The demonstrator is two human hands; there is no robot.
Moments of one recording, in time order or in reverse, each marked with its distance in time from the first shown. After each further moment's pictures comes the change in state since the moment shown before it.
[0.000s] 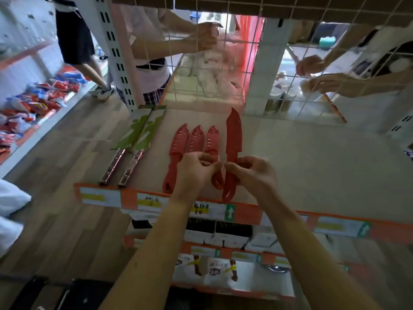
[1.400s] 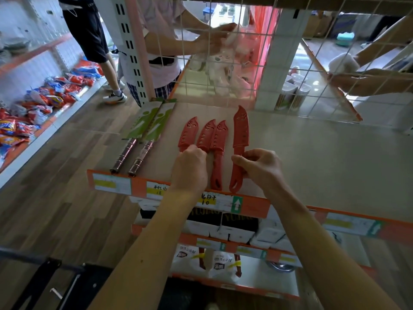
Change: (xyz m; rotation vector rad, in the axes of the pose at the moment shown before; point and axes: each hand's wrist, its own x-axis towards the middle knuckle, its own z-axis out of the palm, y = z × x) left_hand -0.013 -0.008 -0.016 0.708 0.088 0.233; right_hand 0.001 -0.001 0.000 0.029 -0.026 0.043
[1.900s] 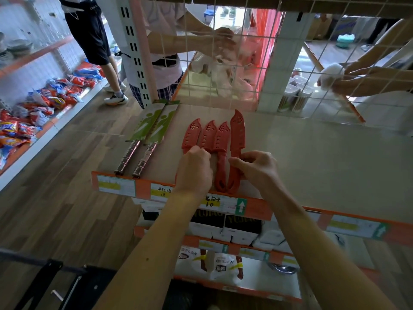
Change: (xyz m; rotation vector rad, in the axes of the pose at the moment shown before) left_hand 0.002 -0.001 0.003 -0.049 0.010 -0.020; right_hand 0.002 -0.004 0.012 -0.068 0.017 0.019
